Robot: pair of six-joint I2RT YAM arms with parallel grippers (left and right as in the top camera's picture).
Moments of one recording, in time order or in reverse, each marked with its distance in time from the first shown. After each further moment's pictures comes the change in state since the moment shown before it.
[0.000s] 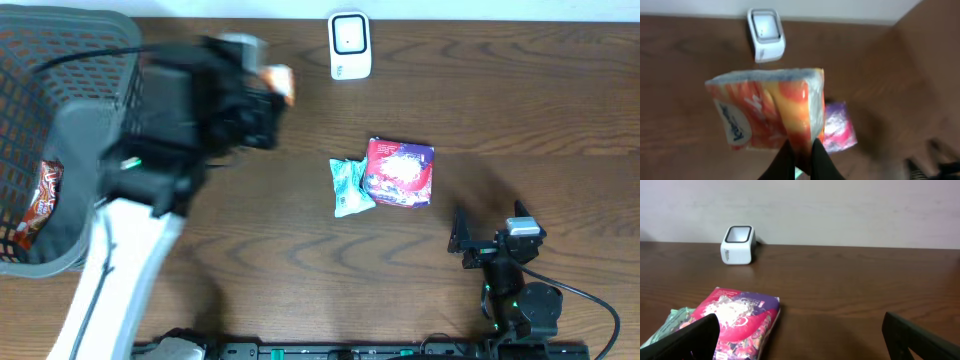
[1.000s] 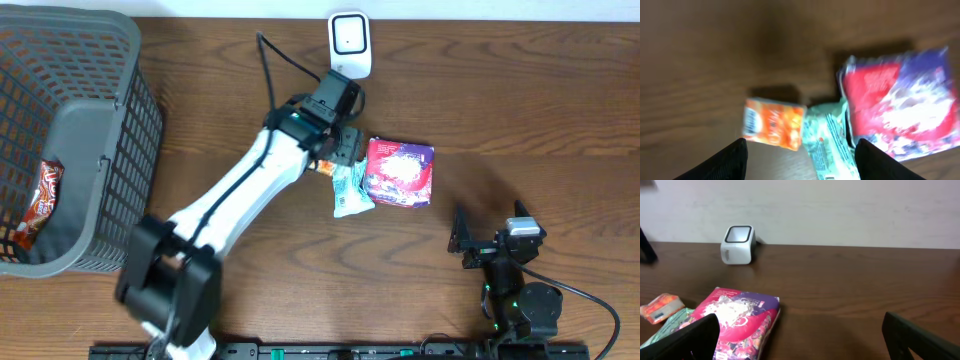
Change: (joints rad) left arm -0.217 0.427 0.000 0.095 -0.278 0.012; right arm 0.000 0.000 0.000 0.000 0.000 0.000
